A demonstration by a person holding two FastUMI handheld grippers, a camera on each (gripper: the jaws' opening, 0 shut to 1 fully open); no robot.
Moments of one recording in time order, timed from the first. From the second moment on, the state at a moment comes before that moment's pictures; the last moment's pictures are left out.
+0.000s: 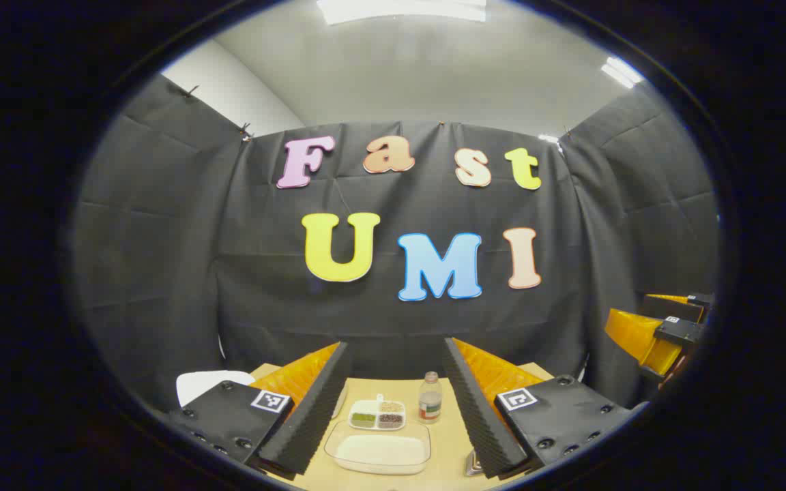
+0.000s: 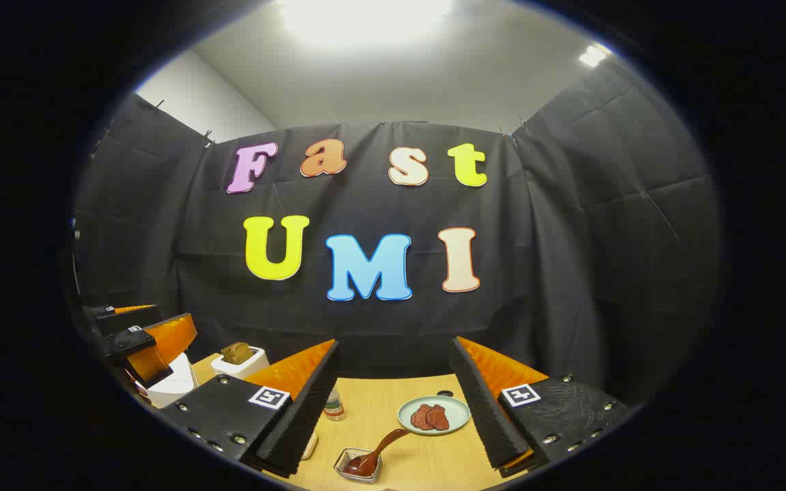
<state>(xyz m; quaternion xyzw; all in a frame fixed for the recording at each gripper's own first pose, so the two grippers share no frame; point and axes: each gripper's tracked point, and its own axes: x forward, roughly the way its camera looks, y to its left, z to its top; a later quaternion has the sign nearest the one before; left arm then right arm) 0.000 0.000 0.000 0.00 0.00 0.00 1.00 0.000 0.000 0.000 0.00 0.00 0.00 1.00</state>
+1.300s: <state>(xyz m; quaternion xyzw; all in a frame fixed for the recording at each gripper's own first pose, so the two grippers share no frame) 0.013 0.063 -0.032 0.01 0.04 0.04 1.00 0.016 0.000 -0.017 0.01 0.02 0.00 1.00</state>
